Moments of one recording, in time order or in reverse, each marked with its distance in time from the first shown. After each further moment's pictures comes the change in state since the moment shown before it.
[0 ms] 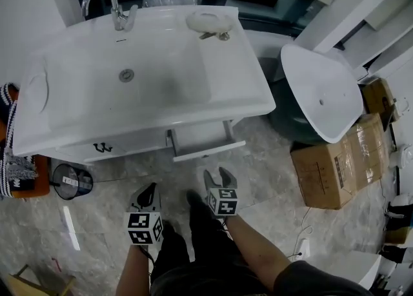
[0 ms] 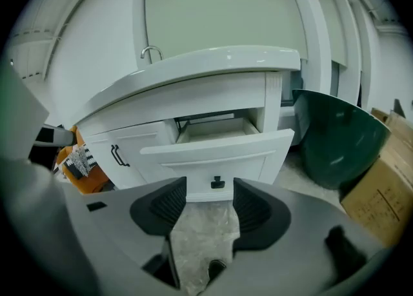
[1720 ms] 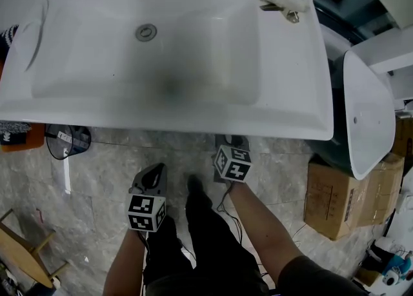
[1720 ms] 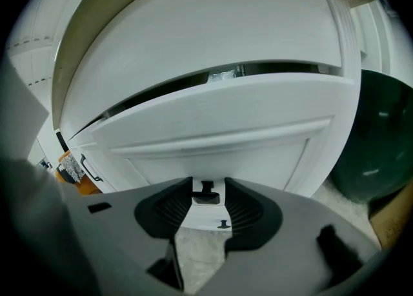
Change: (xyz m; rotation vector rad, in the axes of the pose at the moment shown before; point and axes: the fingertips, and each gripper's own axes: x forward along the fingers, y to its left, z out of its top) left arm 0.118 0.041 -0.041 -0.114 0.089 0.090; right arm 0.192 -0.016 0.064 -0.009 0.009 0.099
